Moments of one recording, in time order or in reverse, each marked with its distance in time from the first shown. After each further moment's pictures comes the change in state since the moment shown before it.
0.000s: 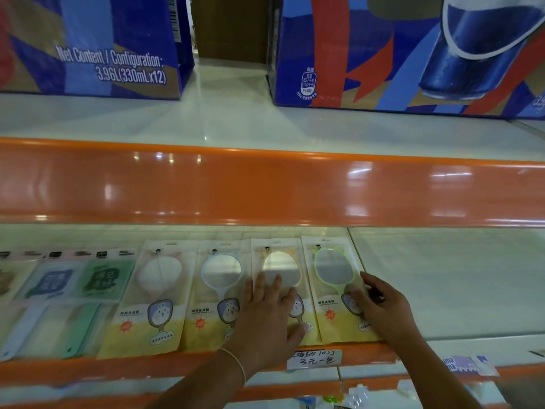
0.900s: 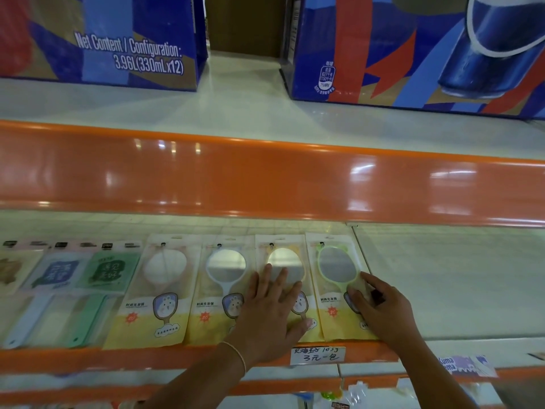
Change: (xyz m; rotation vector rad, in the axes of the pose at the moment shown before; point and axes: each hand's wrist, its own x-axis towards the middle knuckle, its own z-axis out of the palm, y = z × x) left_hand 0.004 -0.010 0.017 -0.075 0.056 0.048; right_hand -0.004 -0.006 0.006 -0.219 0.035 -0.039
